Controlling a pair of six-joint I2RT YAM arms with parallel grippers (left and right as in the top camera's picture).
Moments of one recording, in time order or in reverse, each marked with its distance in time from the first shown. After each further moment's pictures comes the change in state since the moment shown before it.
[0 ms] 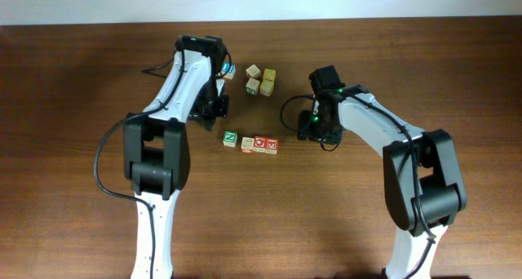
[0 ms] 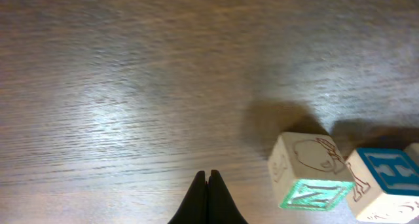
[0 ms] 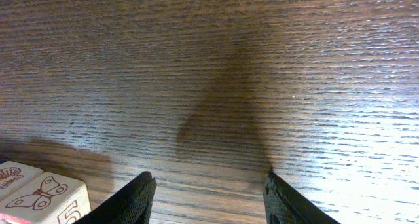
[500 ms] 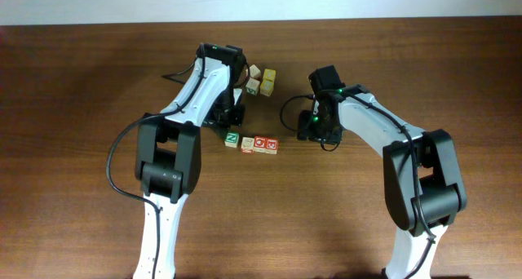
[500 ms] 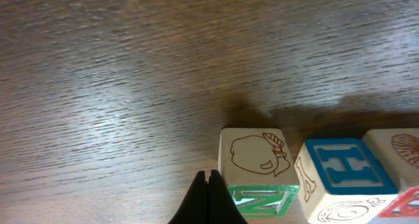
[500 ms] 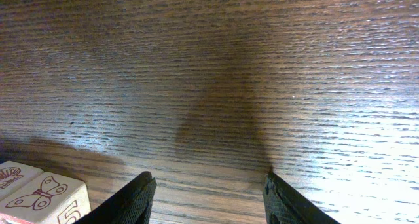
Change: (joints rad) left arm -0.079 0.000 -0.052 0.029 0.032 -0.004; right arm 0.000 0.000 0.000 0.000 0.000 0.001
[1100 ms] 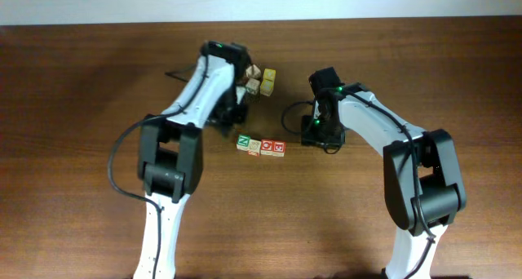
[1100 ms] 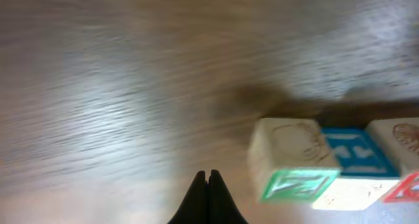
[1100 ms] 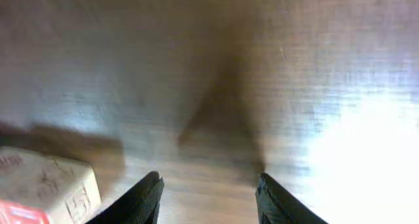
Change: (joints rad) left arm -0.011 0.008 0.059 -0.055 0.008 0.000; right arm 0.000 -0.001 0.027 -0.125 0.000 -0.024
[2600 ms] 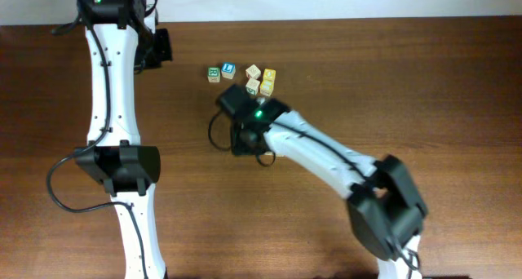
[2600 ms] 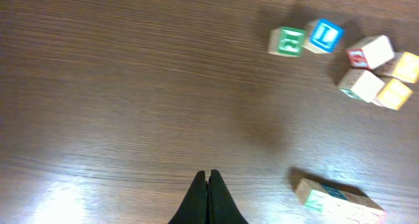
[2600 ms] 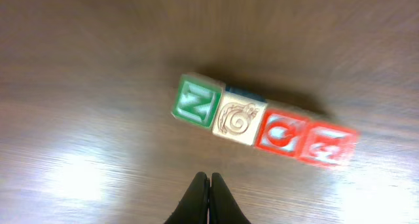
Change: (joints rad) left arm 0.318 -0.018 0.660 -0.174 -0.029 -0.023; right arm 0.424 -0.023 0.270 -0.077 0.211 0.282
